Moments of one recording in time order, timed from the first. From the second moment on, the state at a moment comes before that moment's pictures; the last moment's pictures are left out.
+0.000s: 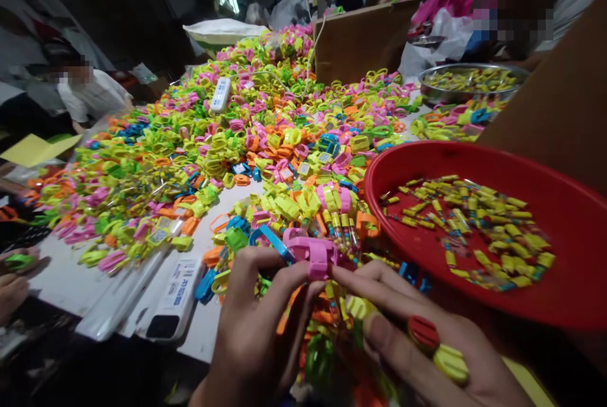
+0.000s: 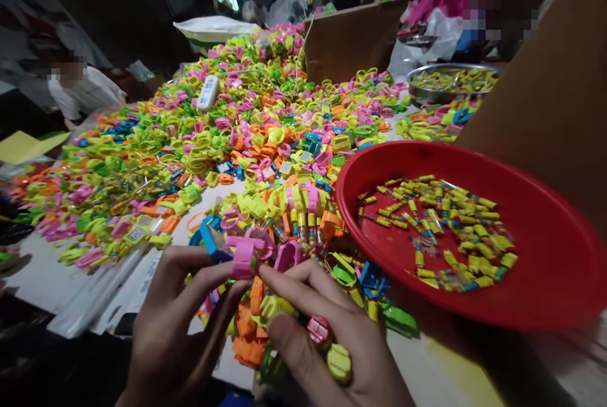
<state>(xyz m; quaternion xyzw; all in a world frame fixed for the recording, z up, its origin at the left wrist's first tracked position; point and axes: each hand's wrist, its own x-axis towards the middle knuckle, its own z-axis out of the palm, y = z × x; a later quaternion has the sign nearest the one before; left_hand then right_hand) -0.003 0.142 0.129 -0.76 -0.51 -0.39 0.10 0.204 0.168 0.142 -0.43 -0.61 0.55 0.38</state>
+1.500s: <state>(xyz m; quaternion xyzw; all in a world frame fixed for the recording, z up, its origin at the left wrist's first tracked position) -0.004 0.143 0.110 -0.69 -0.50 -0.49 -0.19 0.194 0.152 0.125 -0.59 -0.34 0.66 0.33</state>
